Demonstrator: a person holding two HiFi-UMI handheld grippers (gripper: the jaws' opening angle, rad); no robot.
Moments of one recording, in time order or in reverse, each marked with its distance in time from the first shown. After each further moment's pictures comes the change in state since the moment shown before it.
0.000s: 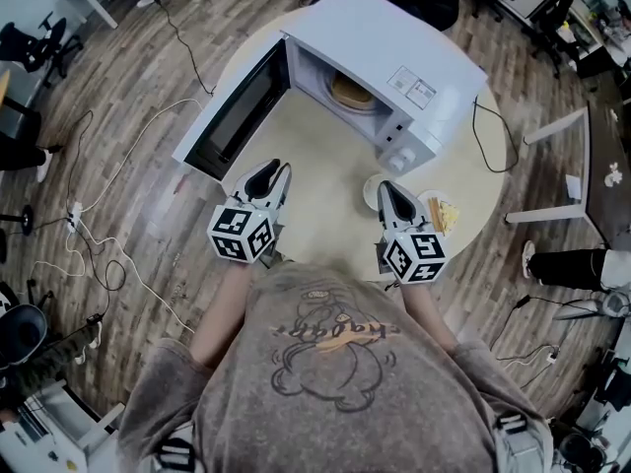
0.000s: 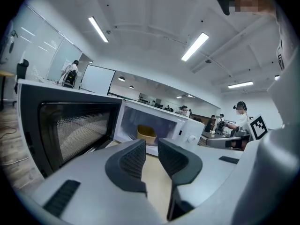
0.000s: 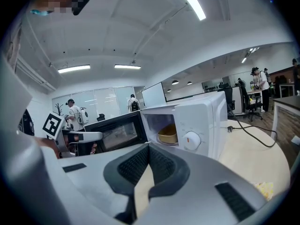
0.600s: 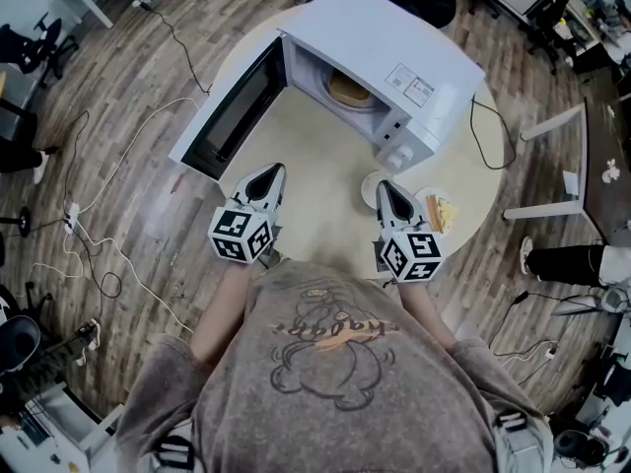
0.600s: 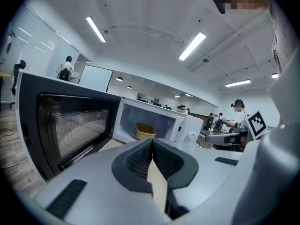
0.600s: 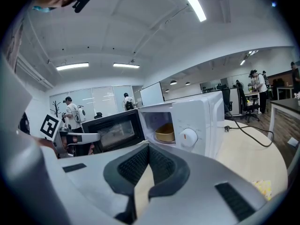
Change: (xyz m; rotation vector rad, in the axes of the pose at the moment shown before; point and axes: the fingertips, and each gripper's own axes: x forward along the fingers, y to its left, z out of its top) left arm 0.002 0.002 -0.015 0.026 0.002 -0.022; right arm 0.000 -0.005 -0.009 -0.012 0.004 -0.035
